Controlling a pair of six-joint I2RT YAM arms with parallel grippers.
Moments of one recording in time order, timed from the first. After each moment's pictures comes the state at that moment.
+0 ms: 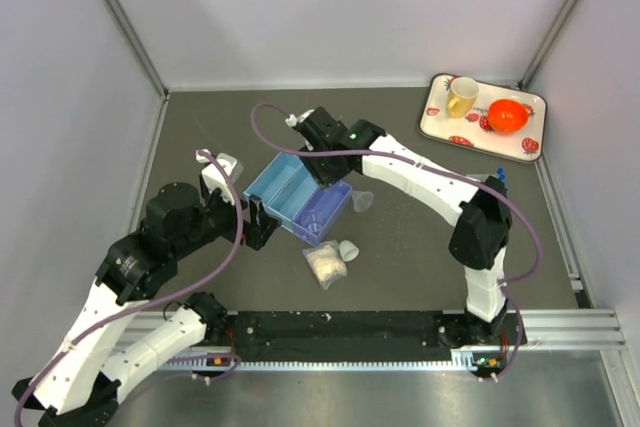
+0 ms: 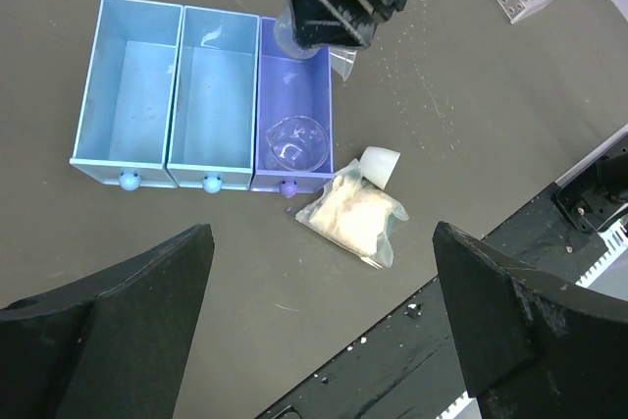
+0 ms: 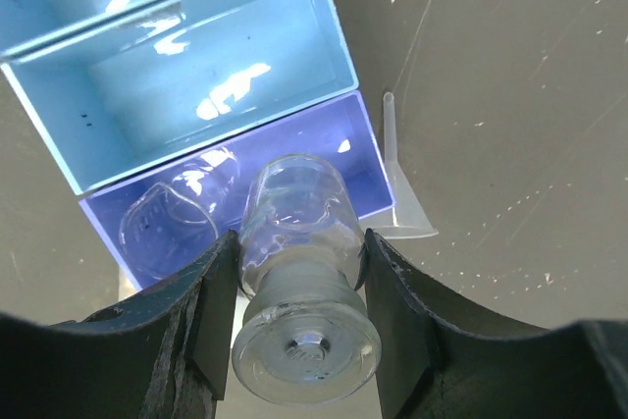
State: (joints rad) left arm -0.62 0.66 1.06 -0.82 0.08 -0.24; right arm 0.90 1.92 1.88 -0.95 0.22 0.17
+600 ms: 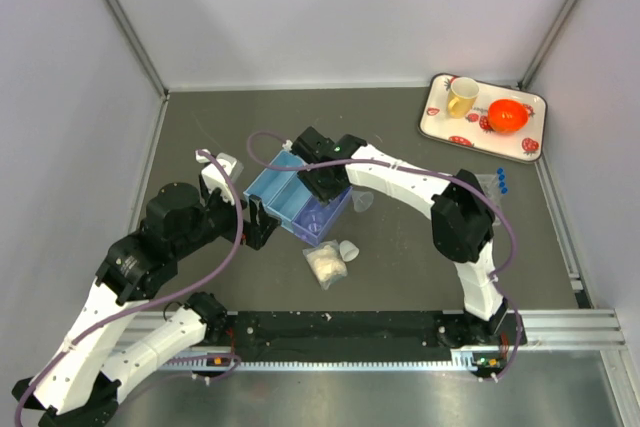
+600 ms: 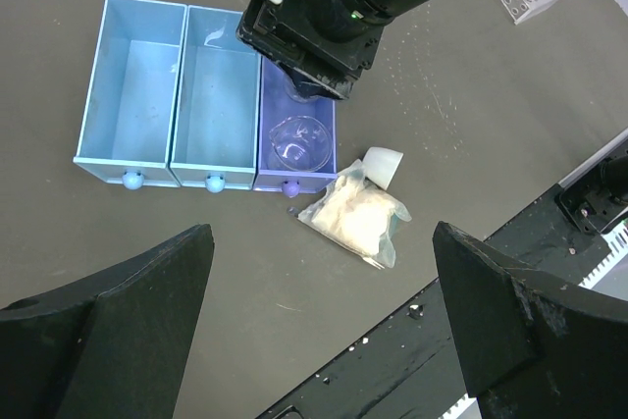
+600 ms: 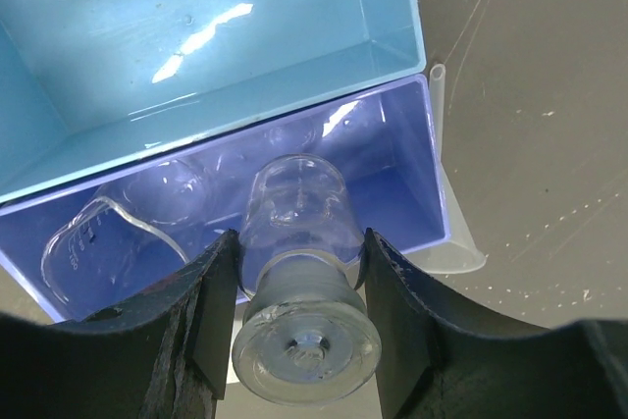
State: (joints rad) left arm -0.62 0.66 1.06 -0.83 0.07 -0.24; right arm 0.90 2.04 1.79 -0.91 0.19 0.12
